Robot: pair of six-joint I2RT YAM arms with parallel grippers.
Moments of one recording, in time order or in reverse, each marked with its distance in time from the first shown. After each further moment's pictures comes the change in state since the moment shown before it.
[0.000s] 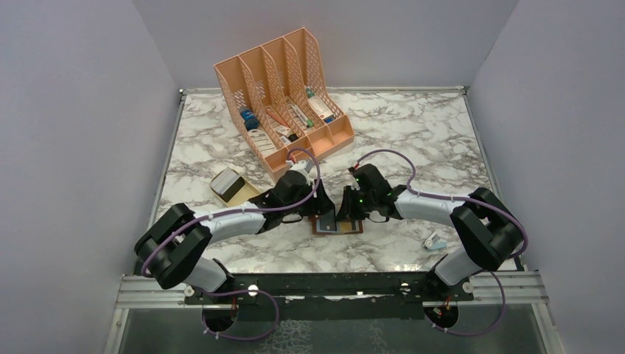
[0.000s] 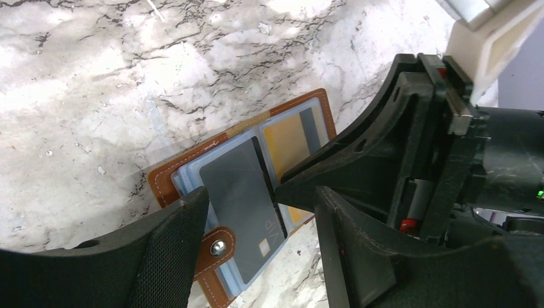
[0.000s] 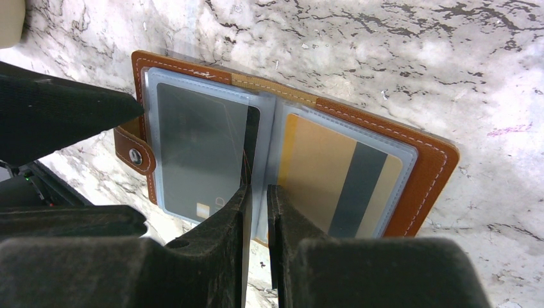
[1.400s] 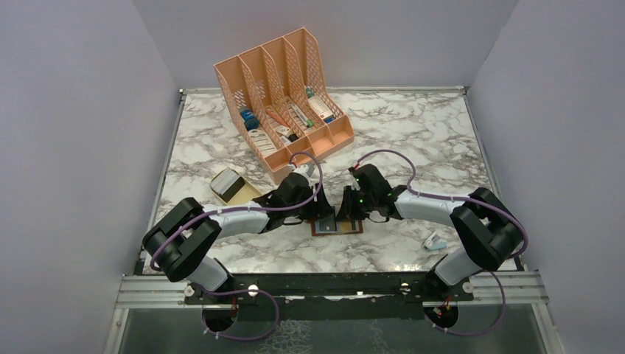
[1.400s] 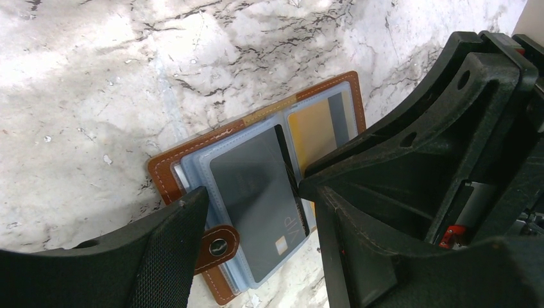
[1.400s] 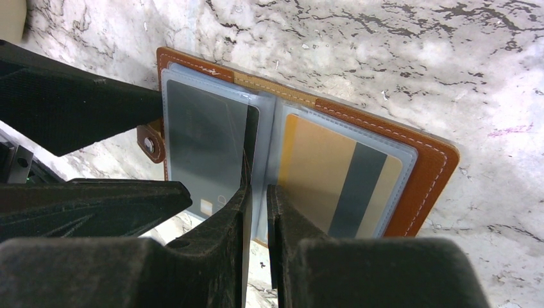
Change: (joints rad) left arm 0.000 0.073 -0.006 0.000 0.008 0.000; right arm 0.000 0.000 -0.001 0.002 -0.001 0.000
